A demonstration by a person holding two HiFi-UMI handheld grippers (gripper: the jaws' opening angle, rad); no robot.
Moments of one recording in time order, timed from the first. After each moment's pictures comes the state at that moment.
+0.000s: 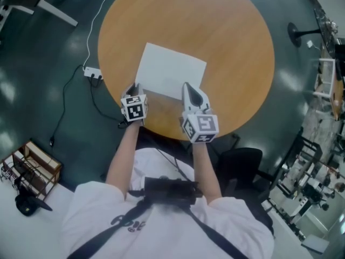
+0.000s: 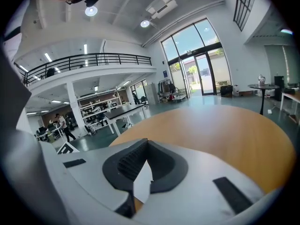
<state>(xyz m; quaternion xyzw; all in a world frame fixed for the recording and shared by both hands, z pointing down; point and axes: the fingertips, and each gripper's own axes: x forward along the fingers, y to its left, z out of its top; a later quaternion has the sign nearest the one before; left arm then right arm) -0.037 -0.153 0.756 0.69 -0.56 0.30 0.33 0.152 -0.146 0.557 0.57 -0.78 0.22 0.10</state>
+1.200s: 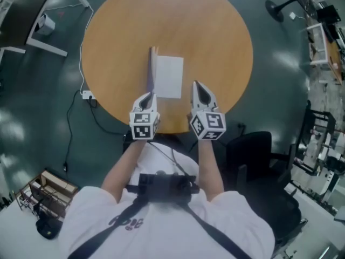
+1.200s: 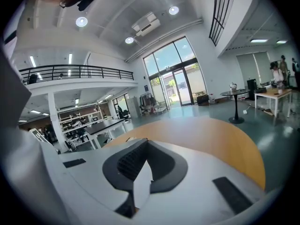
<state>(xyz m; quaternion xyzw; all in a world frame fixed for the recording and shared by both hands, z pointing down) 0.097 -0.108 0.641 0.84 -0.41 0.25 0.24 0.256 -0.098 0.532 0.67 -0.71 0.20 0.03</state>
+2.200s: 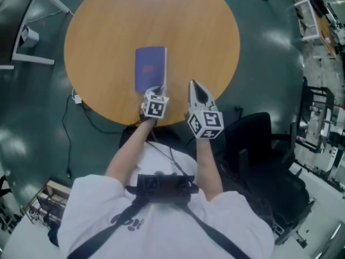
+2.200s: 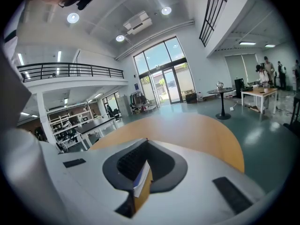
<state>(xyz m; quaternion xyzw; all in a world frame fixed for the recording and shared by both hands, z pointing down) 0.195 -0.078 0.758 0.85 -0.28 0.39 0.24 0.291 -0.050 0.549 0.72 -0.66 0.23 0.03</state>
